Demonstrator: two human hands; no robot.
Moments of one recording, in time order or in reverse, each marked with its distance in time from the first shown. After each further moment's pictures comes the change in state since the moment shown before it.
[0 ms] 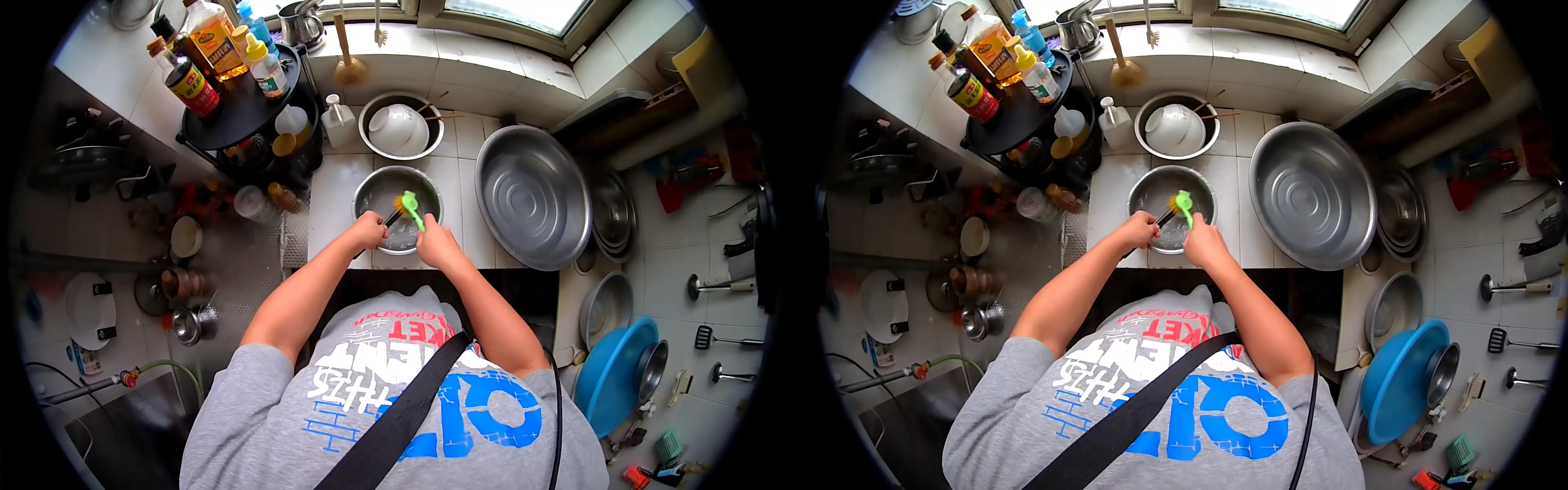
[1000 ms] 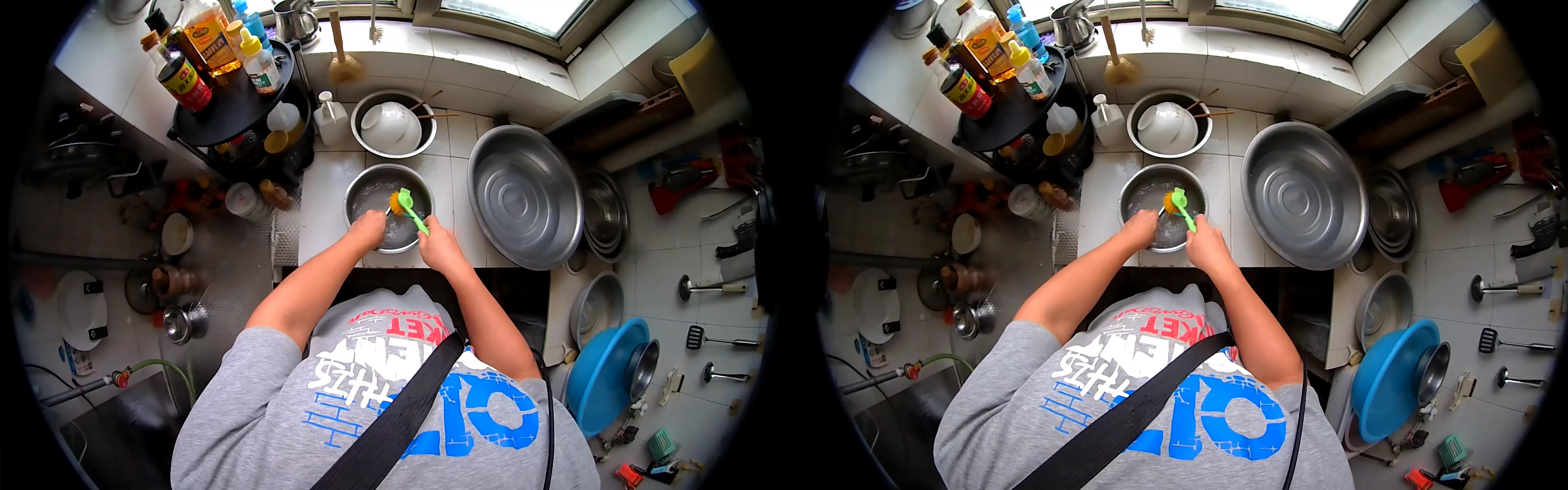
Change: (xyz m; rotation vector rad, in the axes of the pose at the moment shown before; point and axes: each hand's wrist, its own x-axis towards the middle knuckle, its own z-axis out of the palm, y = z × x) left_hand 0.021 -0.007 0.026 0.730 0.198 0.330; right_hand -0.009 0.023 -0.004 0.058 0.102 -0.069
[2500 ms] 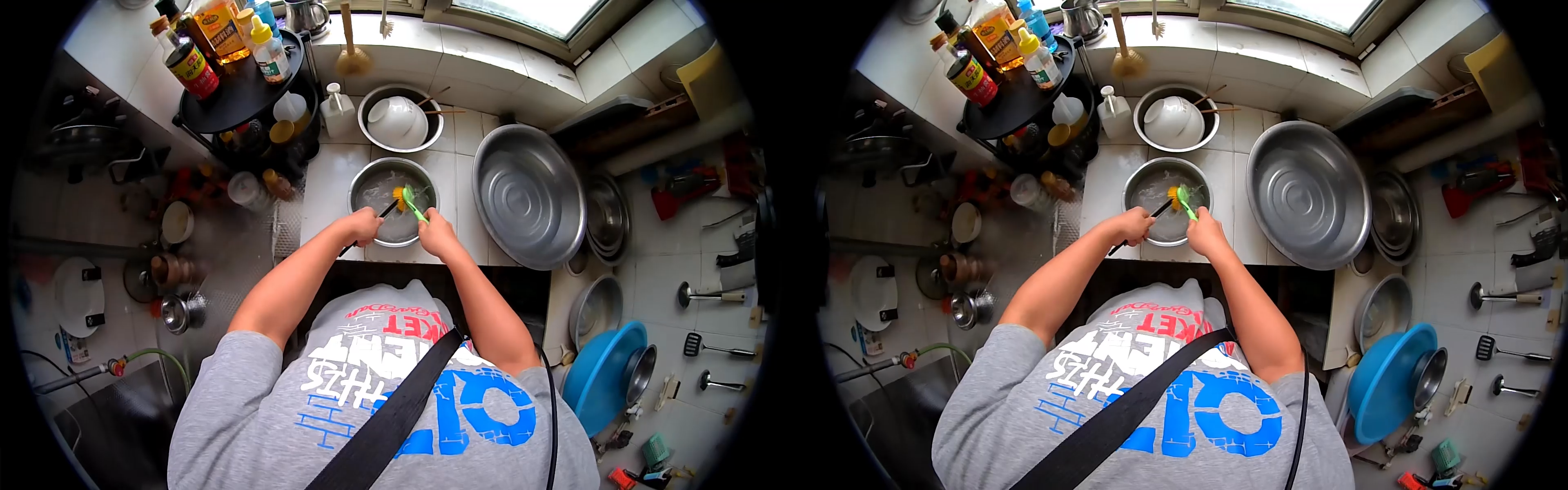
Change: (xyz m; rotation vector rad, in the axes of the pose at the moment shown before) left_hand -0.013 -0.020 -0.023 -0.640 -0.390 -0.321; right_hand 0.020 -0.004 0.008 0.047 -0.121 0.171
